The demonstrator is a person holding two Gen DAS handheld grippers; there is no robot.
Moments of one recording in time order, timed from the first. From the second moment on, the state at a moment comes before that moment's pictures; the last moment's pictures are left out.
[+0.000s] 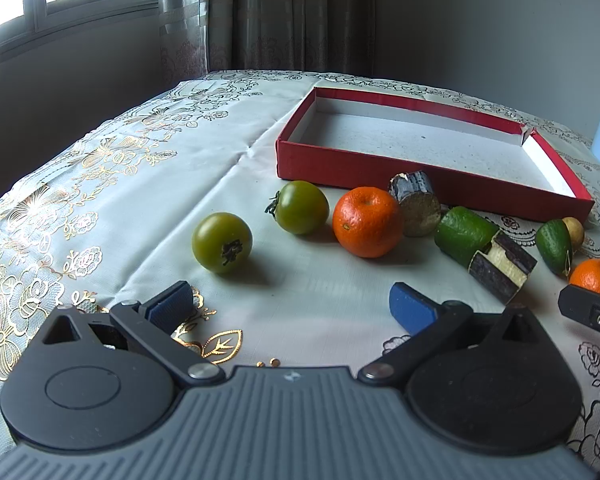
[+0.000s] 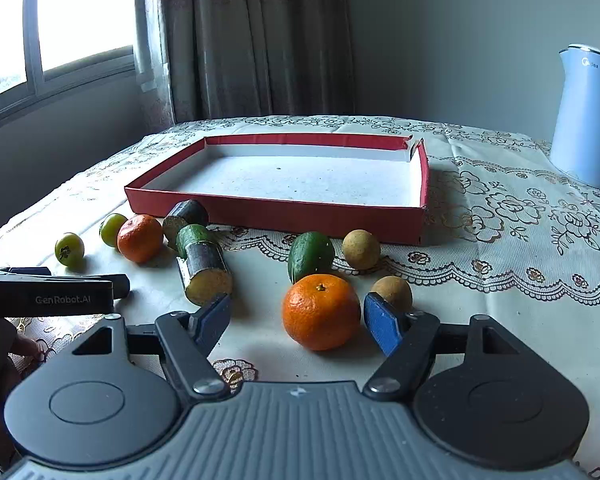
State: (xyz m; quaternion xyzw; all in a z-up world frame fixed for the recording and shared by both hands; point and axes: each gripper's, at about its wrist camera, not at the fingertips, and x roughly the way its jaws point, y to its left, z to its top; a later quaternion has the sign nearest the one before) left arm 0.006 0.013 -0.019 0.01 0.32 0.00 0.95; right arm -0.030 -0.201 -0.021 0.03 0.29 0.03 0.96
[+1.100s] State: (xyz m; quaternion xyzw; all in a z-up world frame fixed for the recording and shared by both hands) left arm 0.006 0.013 -0.020 0.01 0.32 -0.01 0.95; right arm 0.025 -0.210 0.038 0.00 0.22 0.01 0.98
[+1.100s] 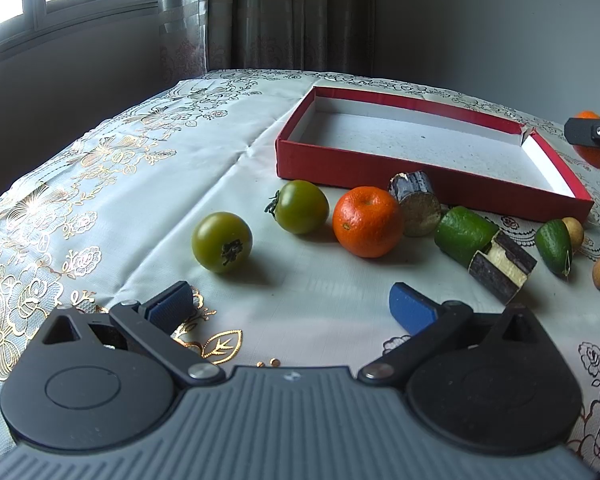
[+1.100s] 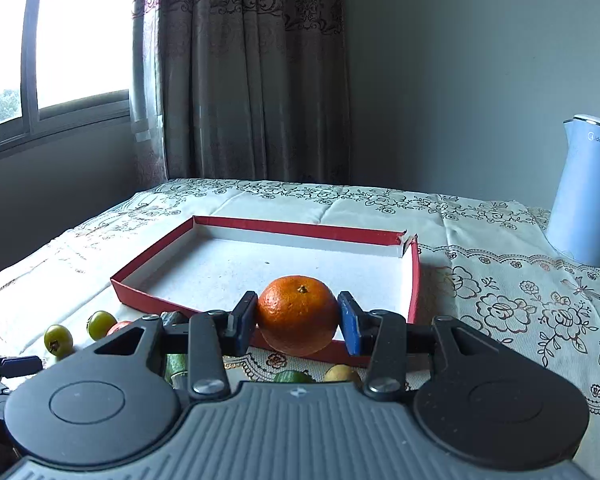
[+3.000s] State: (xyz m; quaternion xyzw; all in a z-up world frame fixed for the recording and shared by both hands) left arm -0.011 -0.051 0.010 -0.03 0.27 -0.14 0.95; right arm -0.048 -0.300 -0.021 0.15 0.22 -0.05 0.96
